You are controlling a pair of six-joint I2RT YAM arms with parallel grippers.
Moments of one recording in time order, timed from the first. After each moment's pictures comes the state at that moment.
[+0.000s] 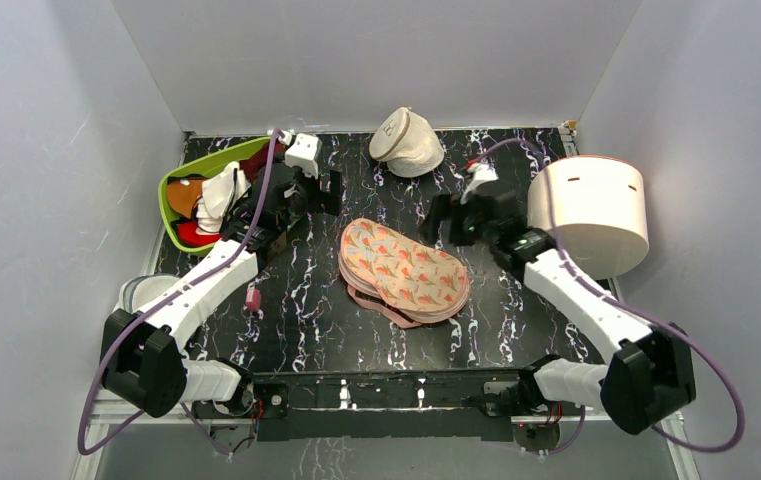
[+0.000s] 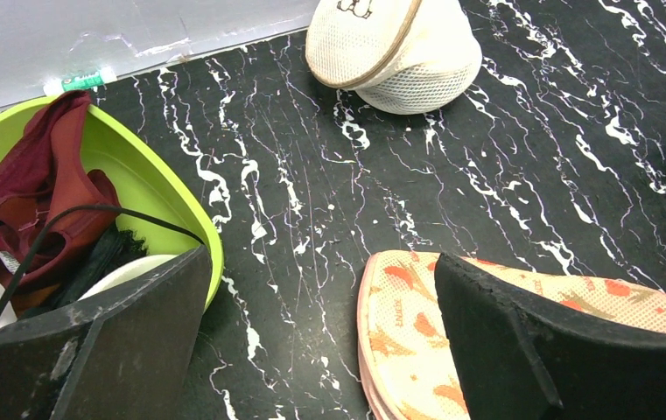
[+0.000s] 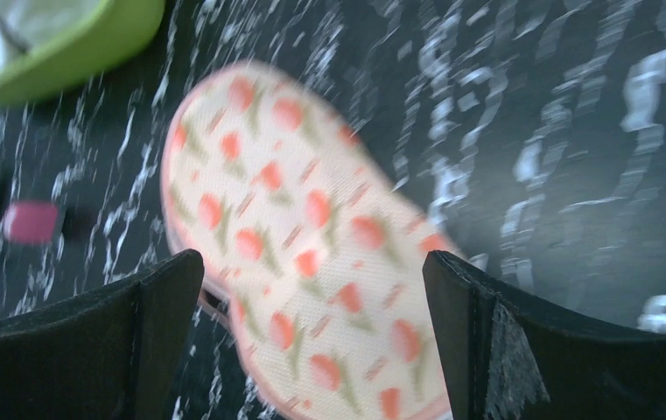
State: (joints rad) left arm -0.47 1.30 0.98 0.03 -0.10 -0.05; right arm 0.45 1.21 0.89 -0.24 -0.12 0.40
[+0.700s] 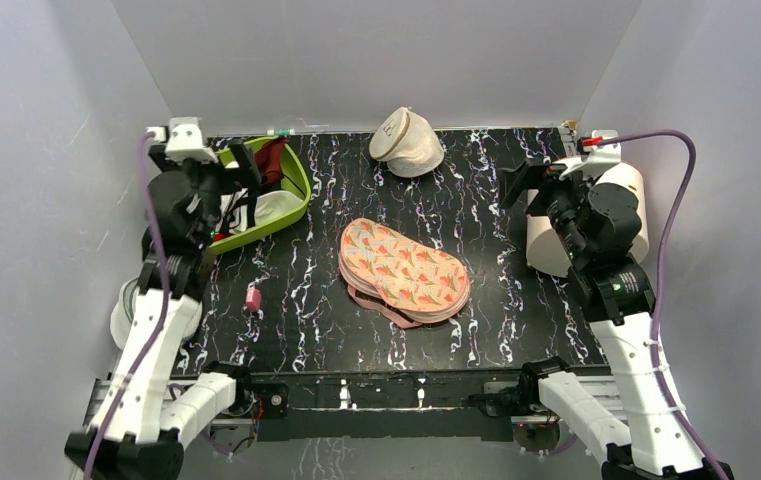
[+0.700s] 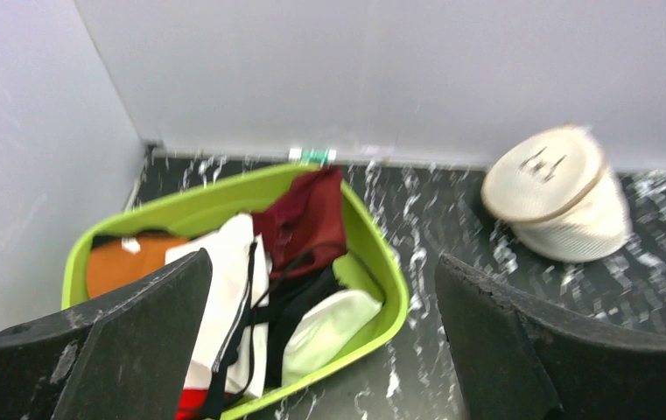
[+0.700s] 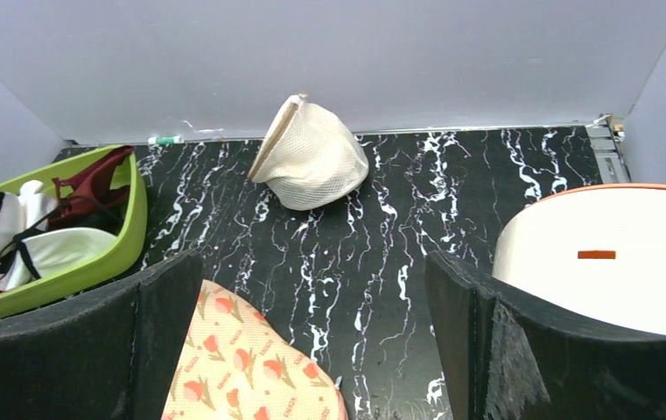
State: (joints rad) left arm -0.16 0.98 1.07 -0.12 -0.19 -0.04; right arm 0.18 0.80 1.09 -0.33 0.00 0.20
